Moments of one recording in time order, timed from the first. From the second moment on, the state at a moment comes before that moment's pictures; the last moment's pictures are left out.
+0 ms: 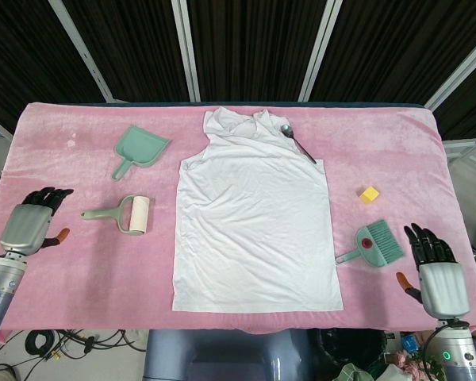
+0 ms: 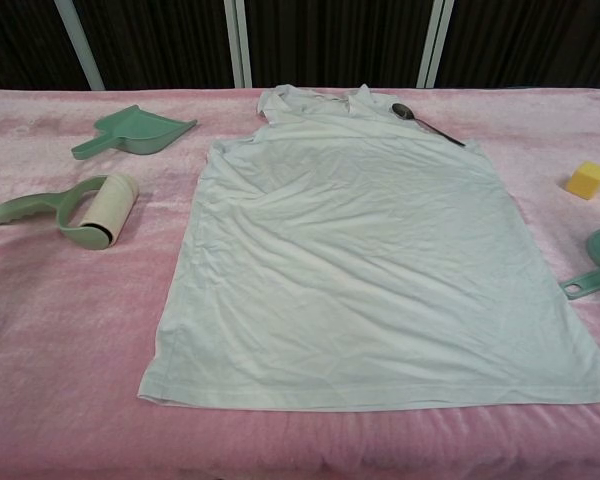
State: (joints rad) left arm -0.41 -1.24 -0.08 -1.33 1.38 1.17 0.02; right arm 0.11 -1.28 0.04 -1.47 -1.53 1.57 -0.16
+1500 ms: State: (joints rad) left arm -0.65 -1.49 -0.13 -1.06 1.11 0.78 0.24; right arm 0.10 -1.29 0.07 -1.45 -1.49 1.52 -0.13
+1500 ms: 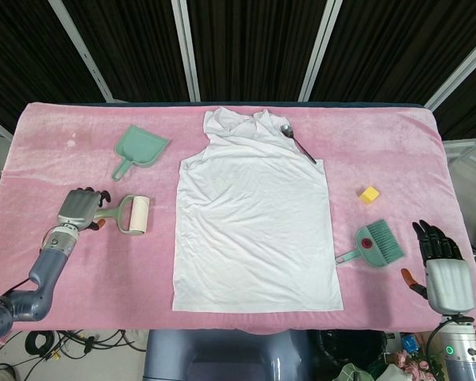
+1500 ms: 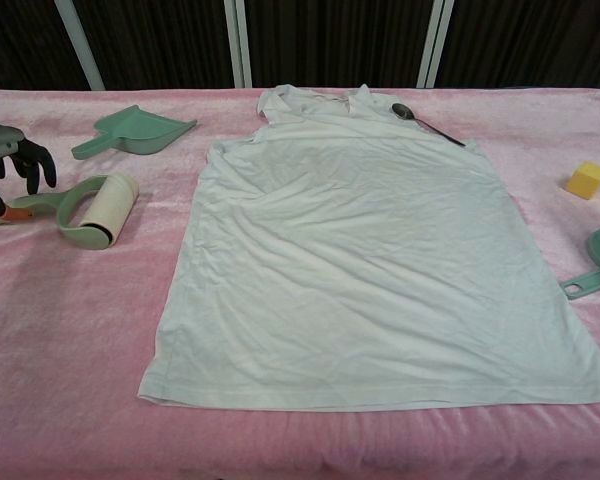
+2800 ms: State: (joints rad) left arm -0.67 -1.53 -0.12 -1.02 1.15 0.80 0.22; right arm 0.10 -1.29 0.08 -1.46 -1.48 1.50 -0.13
